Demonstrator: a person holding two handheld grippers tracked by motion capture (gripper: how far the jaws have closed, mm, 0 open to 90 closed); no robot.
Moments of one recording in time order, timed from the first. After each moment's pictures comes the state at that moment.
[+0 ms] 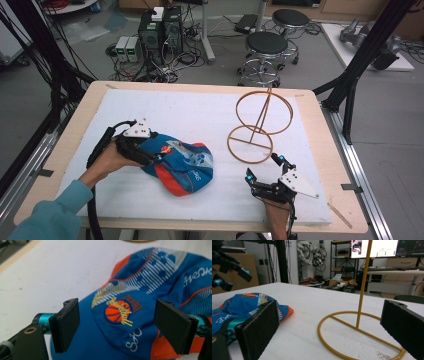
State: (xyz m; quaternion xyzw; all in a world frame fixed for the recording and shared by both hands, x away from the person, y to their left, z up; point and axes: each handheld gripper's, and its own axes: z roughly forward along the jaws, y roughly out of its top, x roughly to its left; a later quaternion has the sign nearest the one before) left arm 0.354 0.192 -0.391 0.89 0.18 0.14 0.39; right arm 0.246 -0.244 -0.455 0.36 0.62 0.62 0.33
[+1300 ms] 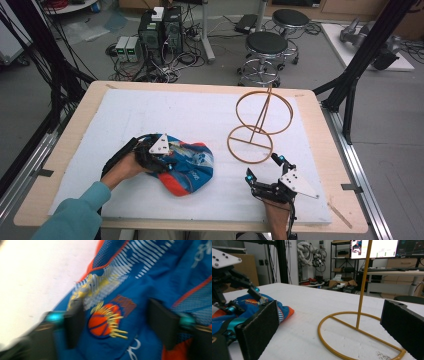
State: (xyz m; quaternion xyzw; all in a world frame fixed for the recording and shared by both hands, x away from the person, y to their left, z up) left arm 0.356 0.154 -0.429 0.93 0.11 0.18 0.32; right arm 0.245 -0.245 -0.455 0.36 0.62 0.62 0.33
